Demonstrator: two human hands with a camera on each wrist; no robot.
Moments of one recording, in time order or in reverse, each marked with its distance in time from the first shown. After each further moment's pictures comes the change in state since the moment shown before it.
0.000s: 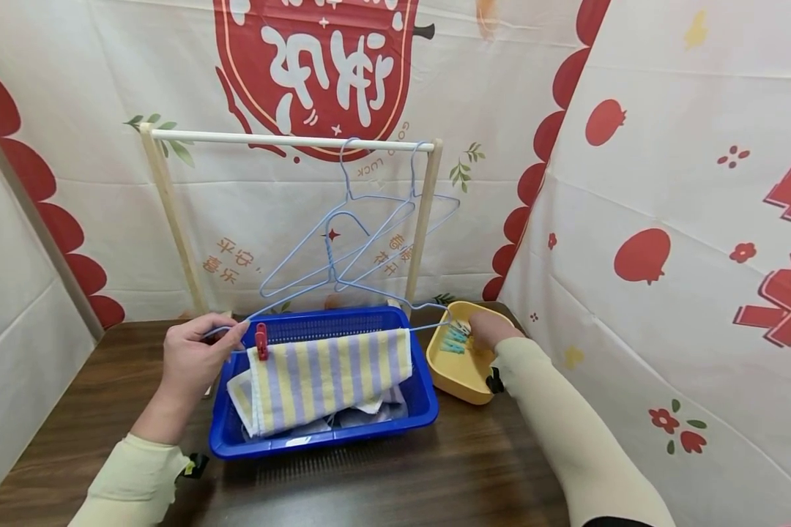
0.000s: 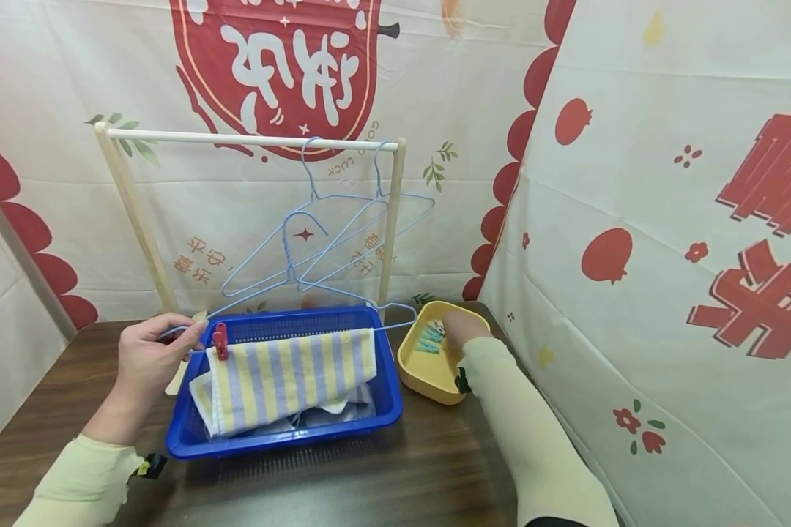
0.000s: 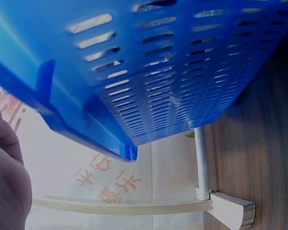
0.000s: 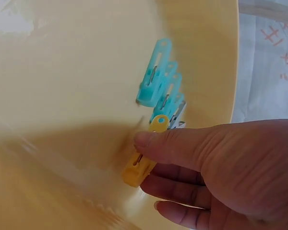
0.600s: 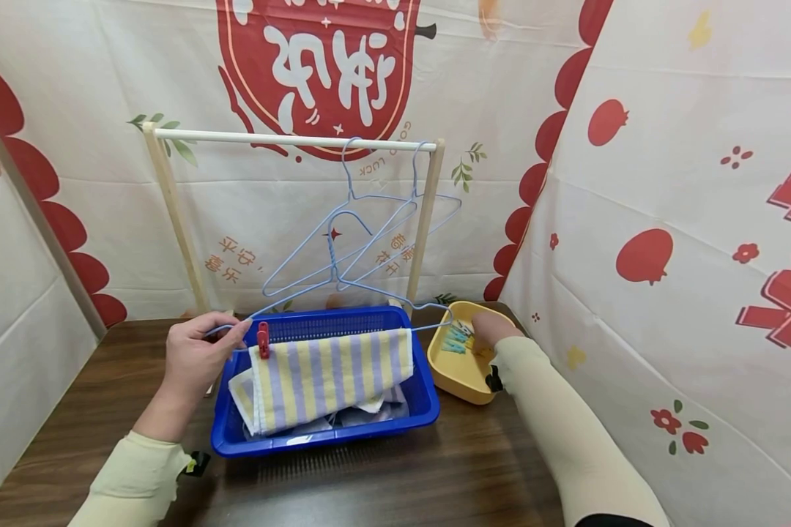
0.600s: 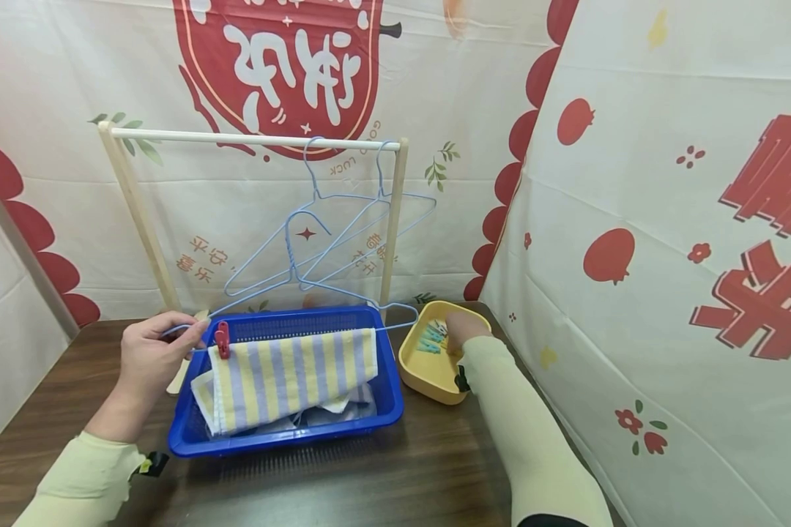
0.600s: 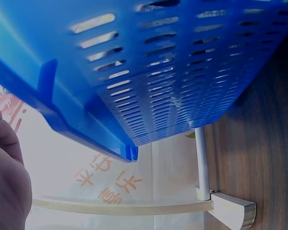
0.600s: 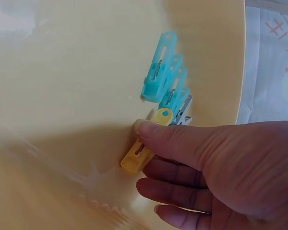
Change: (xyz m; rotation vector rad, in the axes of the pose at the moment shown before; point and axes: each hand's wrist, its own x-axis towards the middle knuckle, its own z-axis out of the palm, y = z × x) left_hand 0.001 -0.001 0.001 -0.006 -0.003 0.012; right_hand 0.009 0.006 0.008 0.103 -0.044 0.112
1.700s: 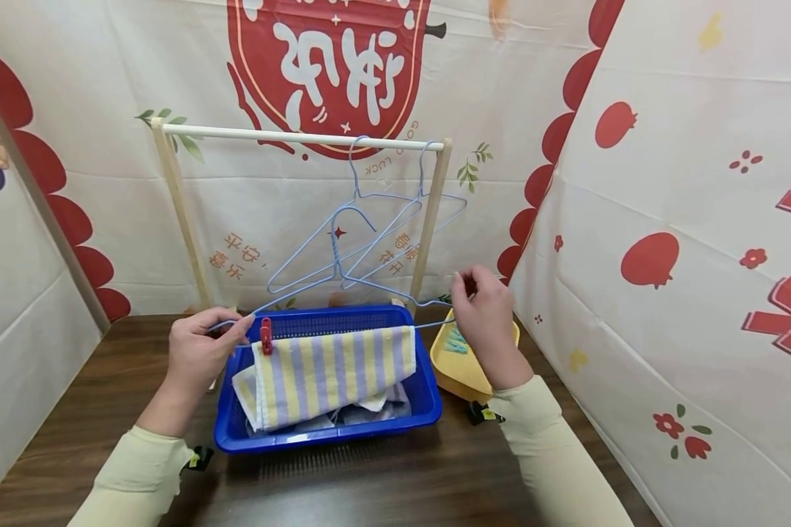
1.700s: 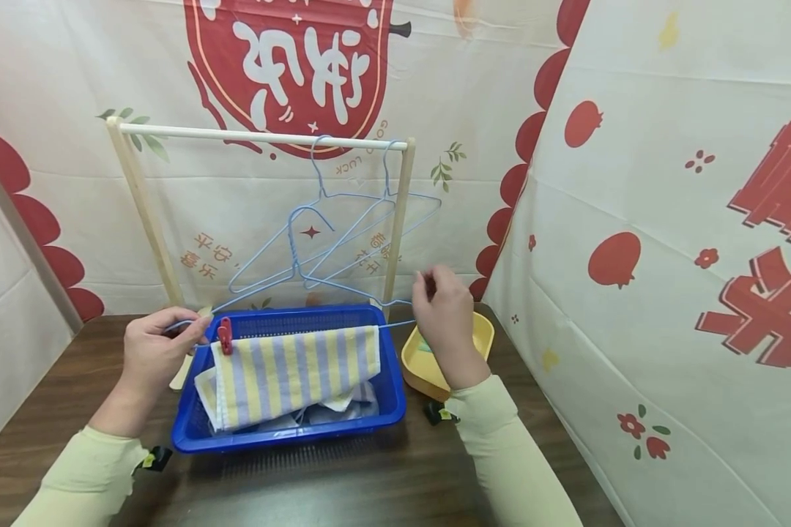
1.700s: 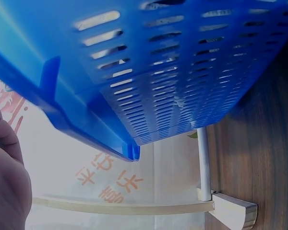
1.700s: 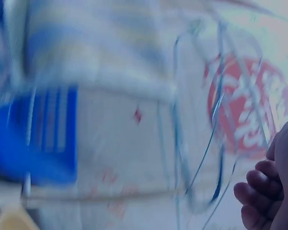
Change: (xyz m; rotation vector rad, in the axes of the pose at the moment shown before) left_hand 0.002 0.001 -0.004 -0.005 0.005 -0.004; right_hand -0.115 -0.137 -0.078 0.524 1.042 -0.283
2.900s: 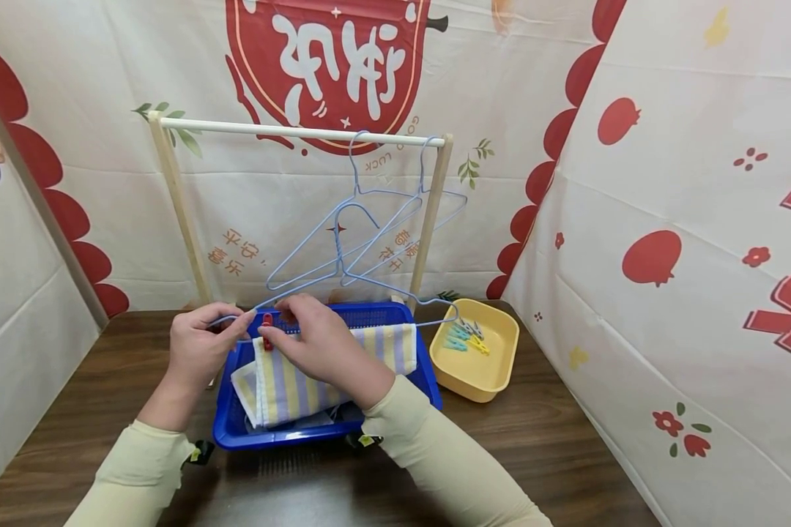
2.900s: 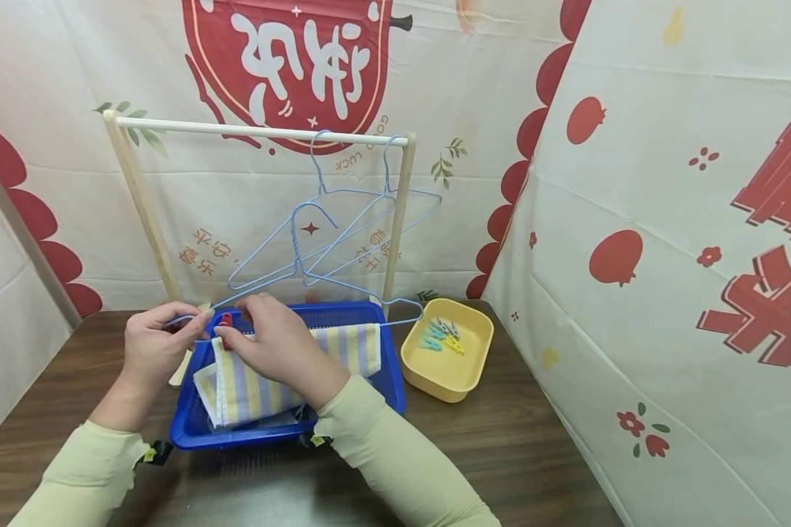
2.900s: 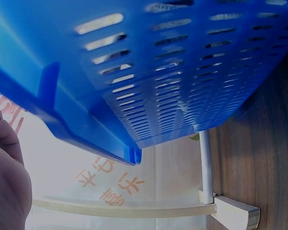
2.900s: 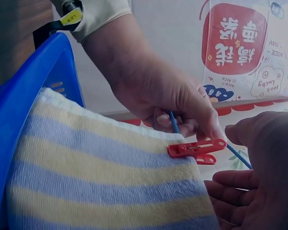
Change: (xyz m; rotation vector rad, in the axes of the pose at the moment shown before) left_hand 0.003 -0.003 0.004 0.020 0.009 0.039; right_hand -0.030 -0.172 0.125 0.199 -0.628 -0.150
